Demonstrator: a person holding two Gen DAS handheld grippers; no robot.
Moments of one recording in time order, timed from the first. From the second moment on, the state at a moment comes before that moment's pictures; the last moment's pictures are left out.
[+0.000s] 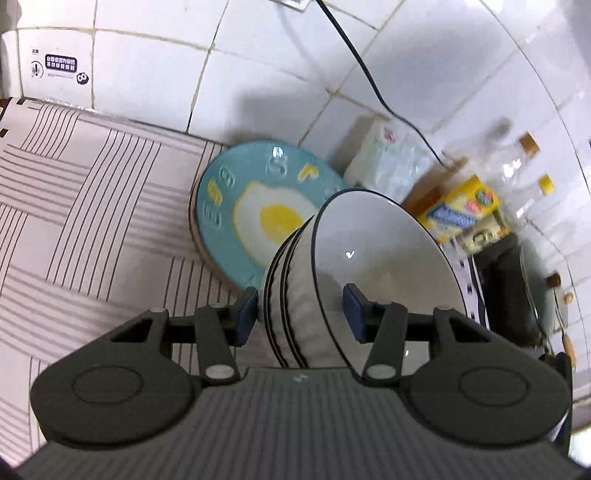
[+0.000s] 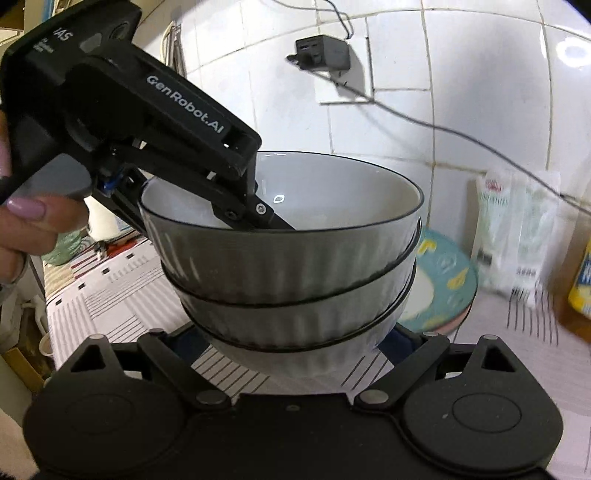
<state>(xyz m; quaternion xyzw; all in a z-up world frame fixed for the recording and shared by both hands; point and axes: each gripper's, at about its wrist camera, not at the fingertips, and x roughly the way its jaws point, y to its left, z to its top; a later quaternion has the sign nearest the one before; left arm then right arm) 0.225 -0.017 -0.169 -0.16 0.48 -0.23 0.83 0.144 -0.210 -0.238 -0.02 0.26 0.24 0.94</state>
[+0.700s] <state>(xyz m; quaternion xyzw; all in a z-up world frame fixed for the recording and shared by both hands) 0.308 -0.039 -0.199 -0.14 0.48 -0.21 0.84 0.236 -0.215 -0.269 -0.04 0.28 0.25 0.93</state>
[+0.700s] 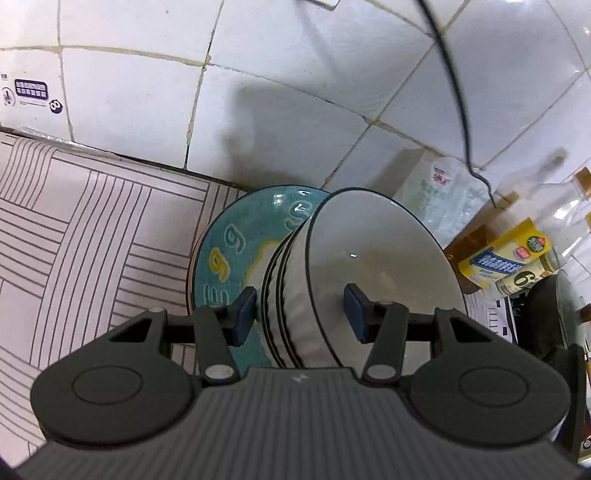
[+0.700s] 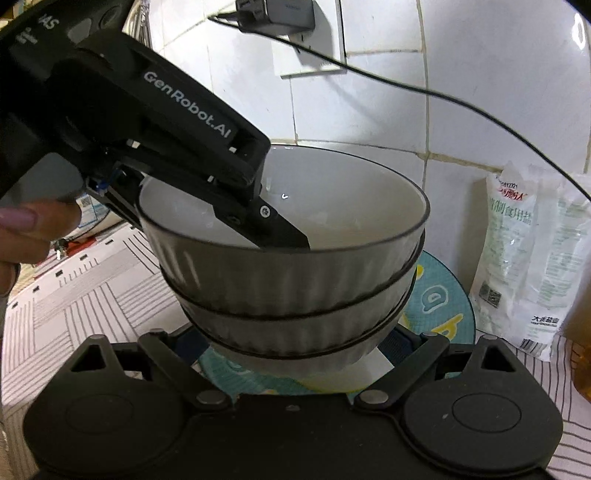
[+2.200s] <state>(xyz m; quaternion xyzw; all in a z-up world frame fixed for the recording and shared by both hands) 0.256 -0.029 -0.138 -0.10 0.43 -0.16 0.88 0.183 -0.217 -0.247 0.00 0.30 0.14 0.94</state>
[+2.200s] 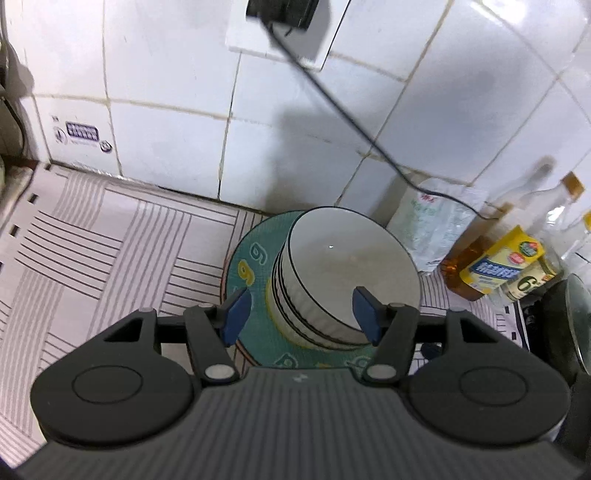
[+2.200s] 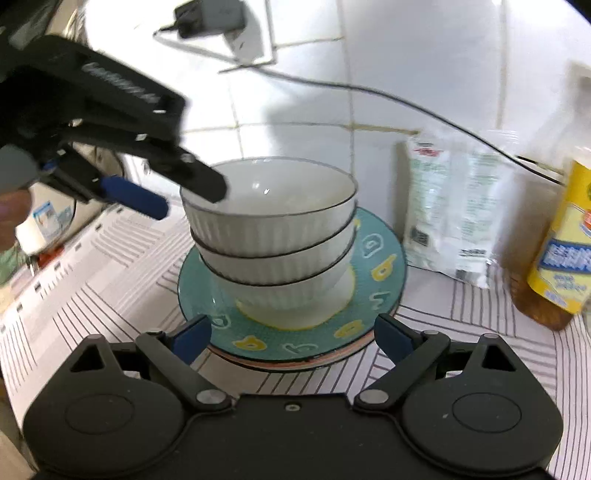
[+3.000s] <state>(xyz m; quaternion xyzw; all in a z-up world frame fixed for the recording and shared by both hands) 0.110 0.022 -0.079 0.00 0.42 -0.18 0.89 0.064 -0.184 -0.181 -0.05 0.30 0.03 0.95</state>
